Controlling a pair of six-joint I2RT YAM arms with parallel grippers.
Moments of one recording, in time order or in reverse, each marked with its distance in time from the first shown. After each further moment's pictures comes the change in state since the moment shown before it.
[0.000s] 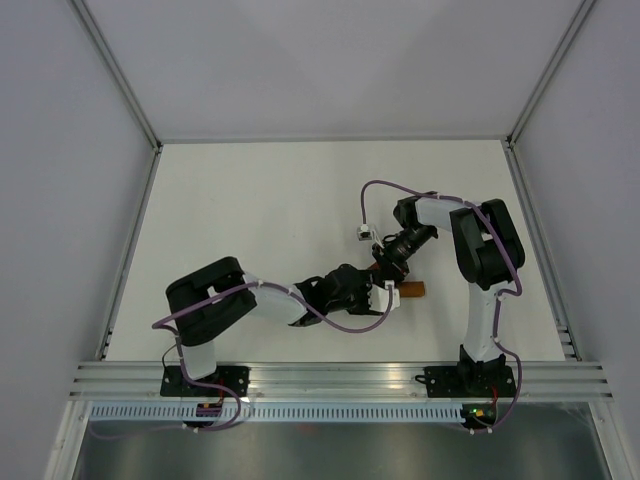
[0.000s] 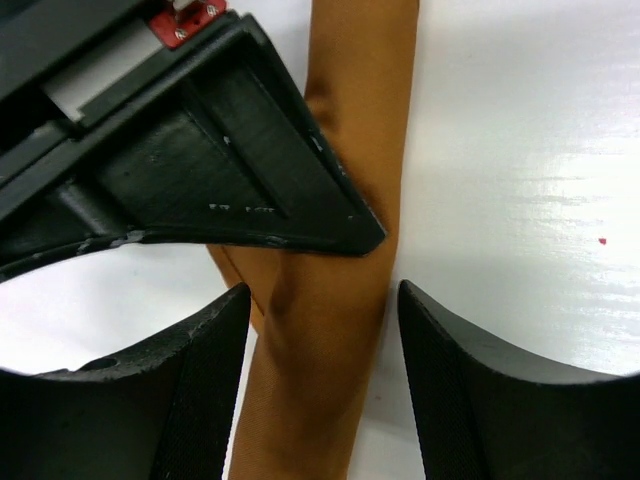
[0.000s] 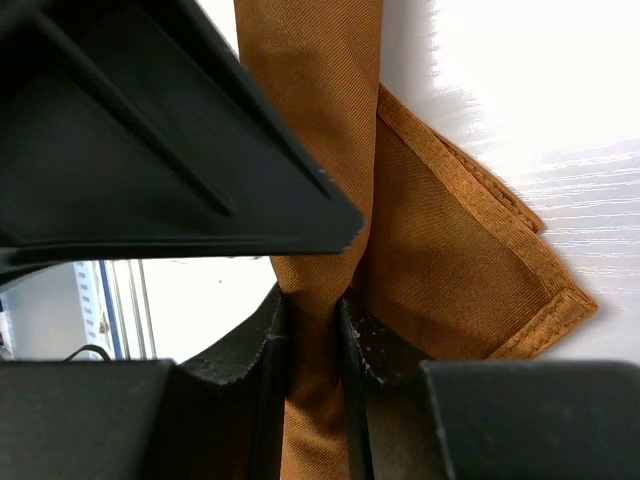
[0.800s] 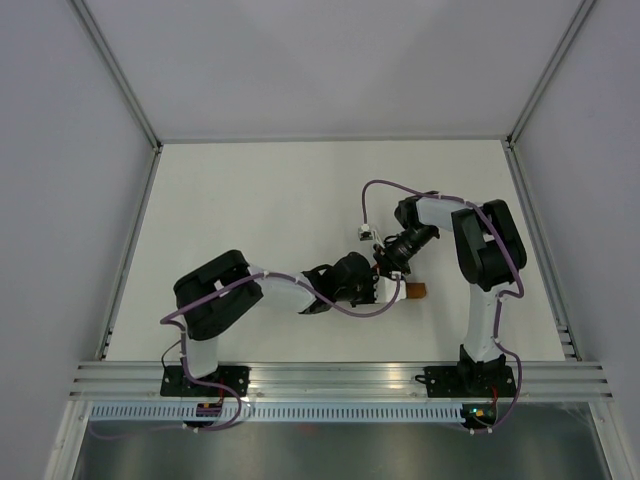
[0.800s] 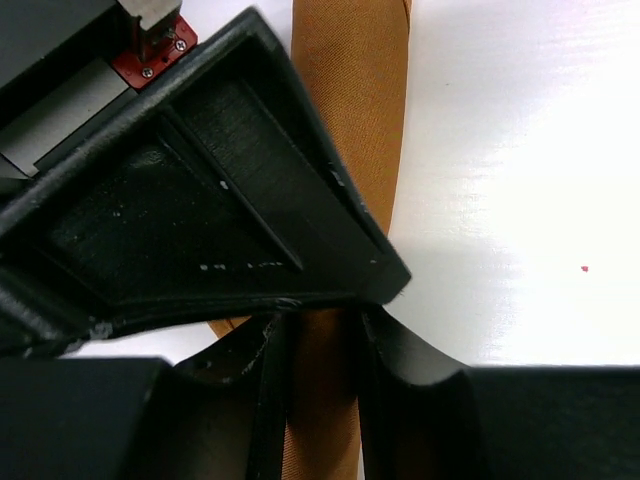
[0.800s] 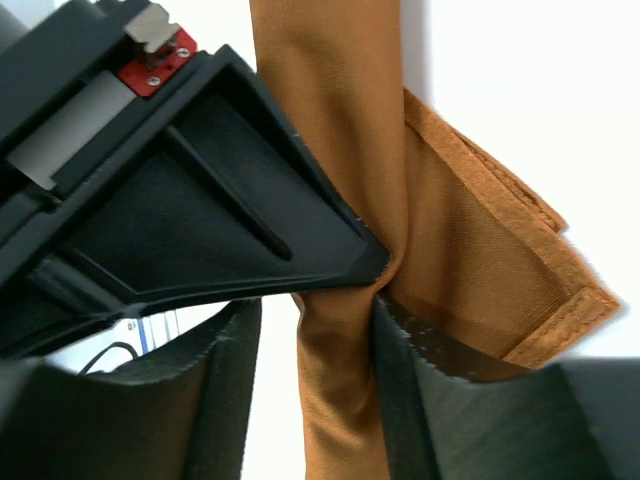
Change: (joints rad) left arm 0.038 0.065 0.125 -0.159 0.134 -0.037; right arm -0.007 -0.006 -0.001 -0.039 -0.014 0.020
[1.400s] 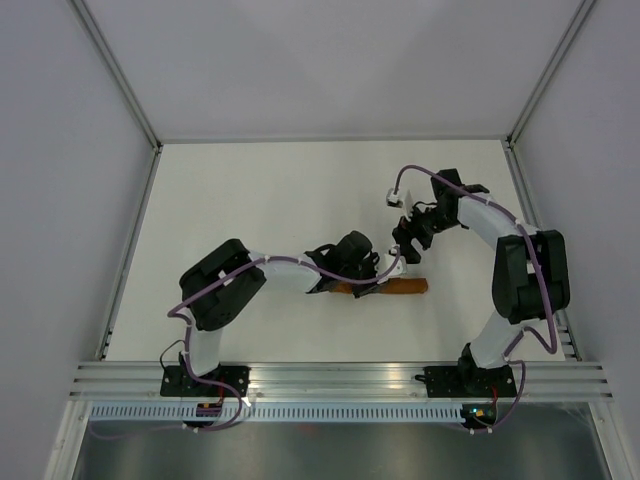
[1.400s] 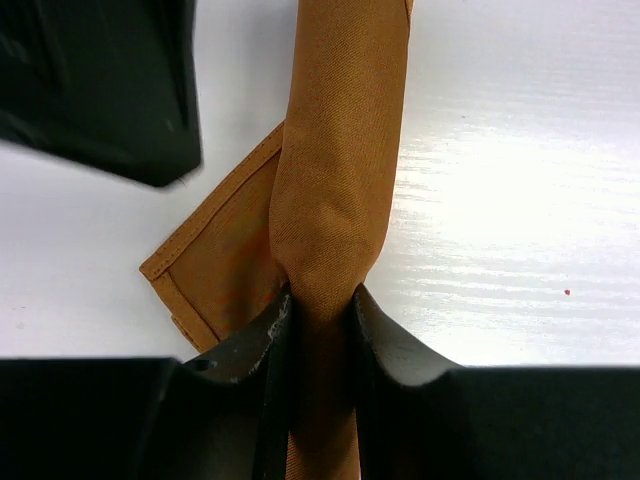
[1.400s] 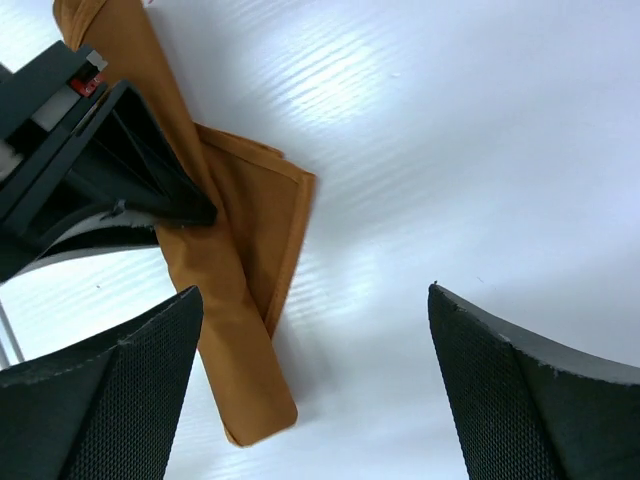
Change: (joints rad) left arm 0.091 0.056 0.154 -0.193 0.187 -0.167; right arm -0.138 -0.295 -0.066 0.309 0.142 0.159
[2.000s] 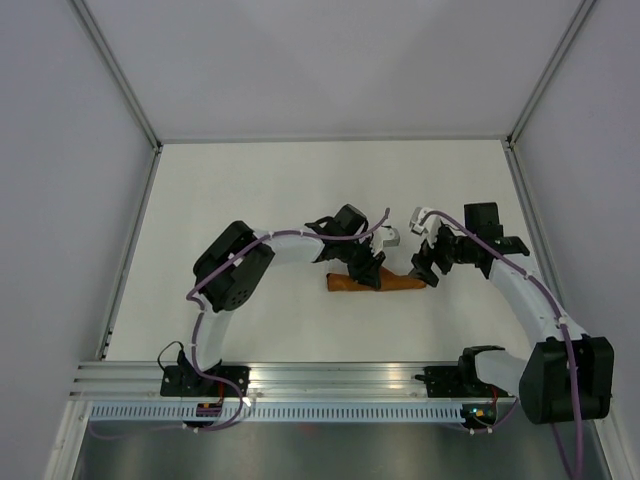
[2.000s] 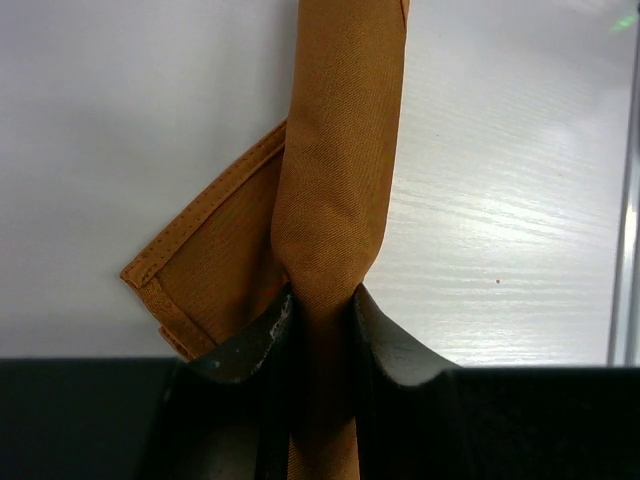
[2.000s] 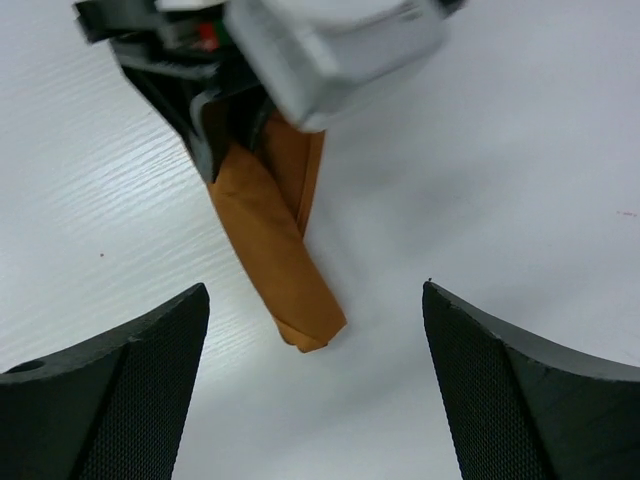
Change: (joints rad) left arm 0.151 0.146 0.243 -0.274 0.362 -0.186; right arm -0.085 -0.586 -0.387 0.214 0.031 0.061
